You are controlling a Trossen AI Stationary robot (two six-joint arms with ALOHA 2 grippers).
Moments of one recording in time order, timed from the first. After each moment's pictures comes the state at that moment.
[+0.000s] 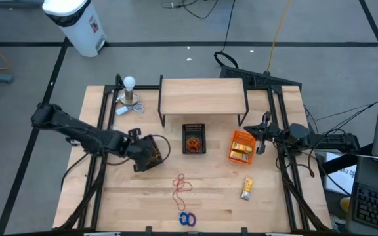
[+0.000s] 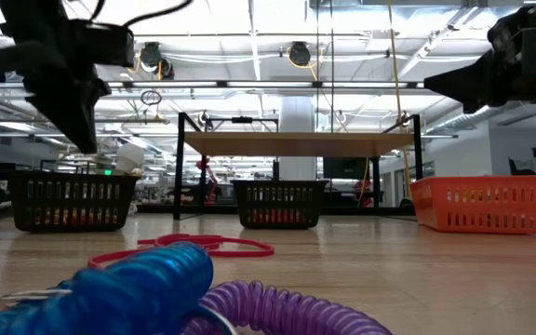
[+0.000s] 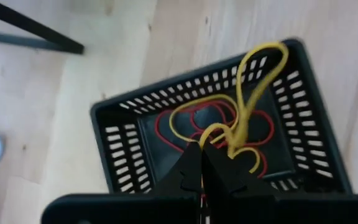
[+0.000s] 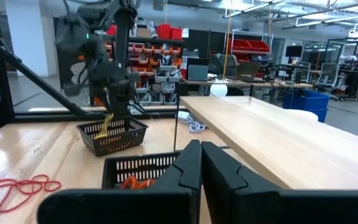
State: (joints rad) left arm -0.29 1.26 0.80 -0.84 -0.30 -0.43; right arm 0.00 0.02 0.02 0.10 0.24 -0.06
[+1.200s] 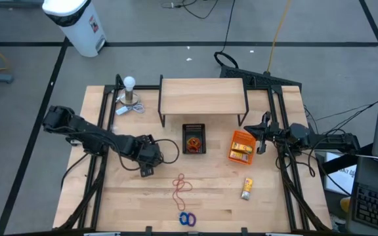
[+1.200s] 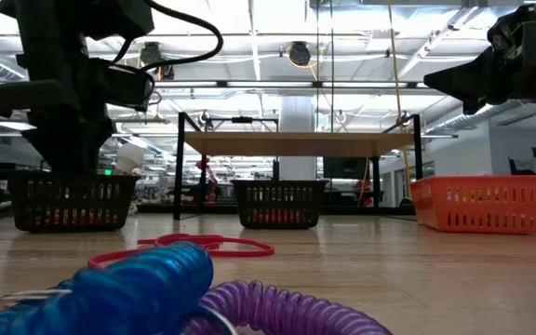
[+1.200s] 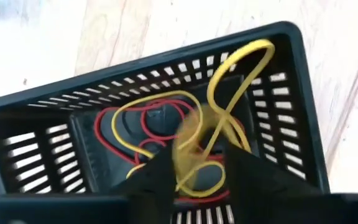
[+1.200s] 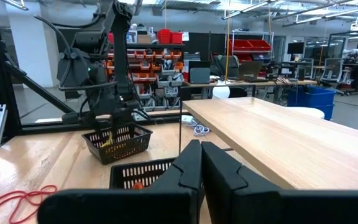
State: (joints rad) left arm -0.27 1.46 0.81 -0.74 -0.16 -0.49; right arm 0.00 0.02 0.02 0.11 0.23 -0.01
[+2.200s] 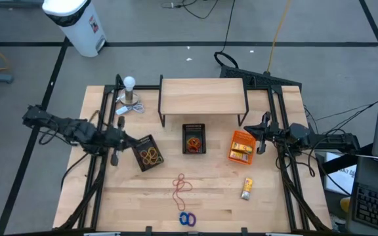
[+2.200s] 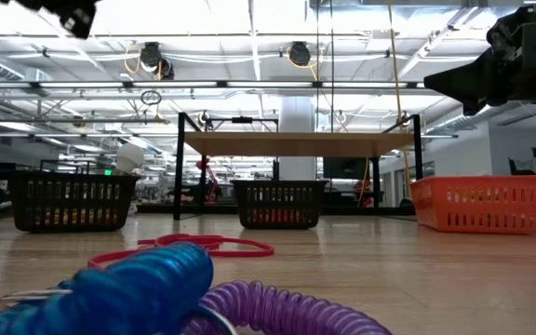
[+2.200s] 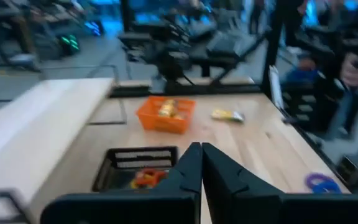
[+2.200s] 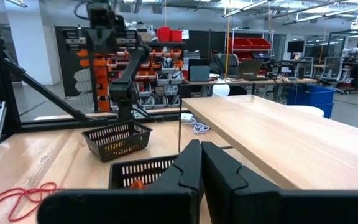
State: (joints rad) left arm -0.38 0.45 0.52 -0.22 -0.33 -0.04; right arm 0.00 0.02 0.02 0.10 0.24 -0.01
